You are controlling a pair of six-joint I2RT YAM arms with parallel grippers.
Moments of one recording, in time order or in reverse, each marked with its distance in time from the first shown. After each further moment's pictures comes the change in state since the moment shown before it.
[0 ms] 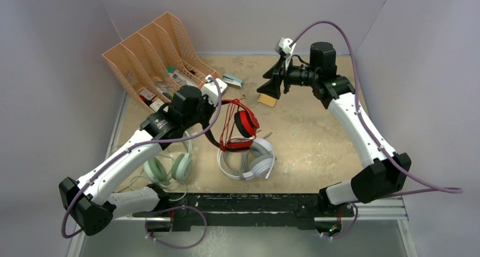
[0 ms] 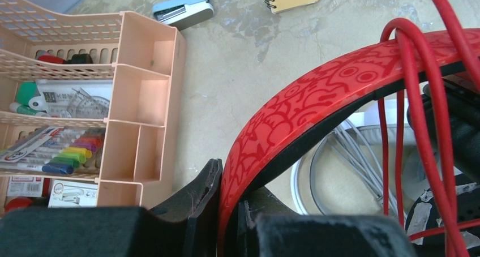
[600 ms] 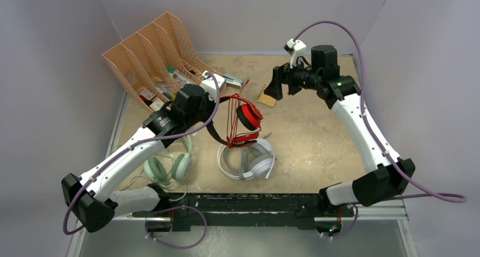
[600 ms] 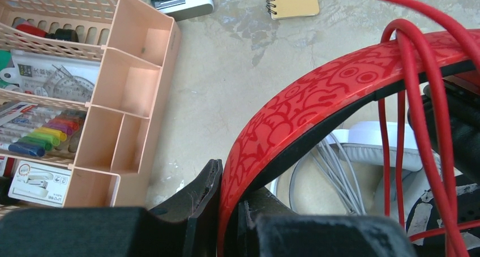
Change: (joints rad) left arm -0.012 0.032 0.026 -0.009 -0.048 -0.153; right arm 0.000 -0.019 0.025 -0.248 0.361 0.195
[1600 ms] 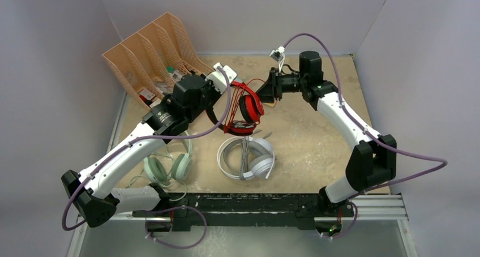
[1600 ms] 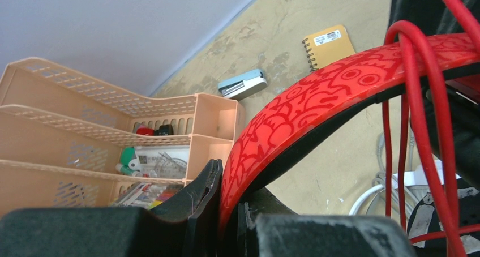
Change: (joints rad) left arm -0.050 0.043 0.138 0.117 -0.092 0.381; right arm 0.019 0.140 -0.183 0.537 -0.653 0.332
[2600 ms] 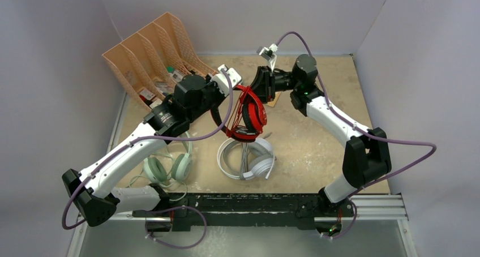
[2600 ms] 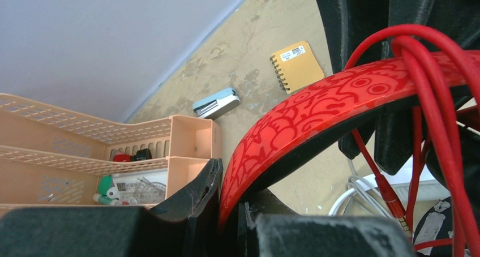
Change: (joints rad) left arm -0.009 0.008 0.002 0.026 0.095 0.002; right arm 0.090 0.039 -0.074 0.634 -0.185 0.414
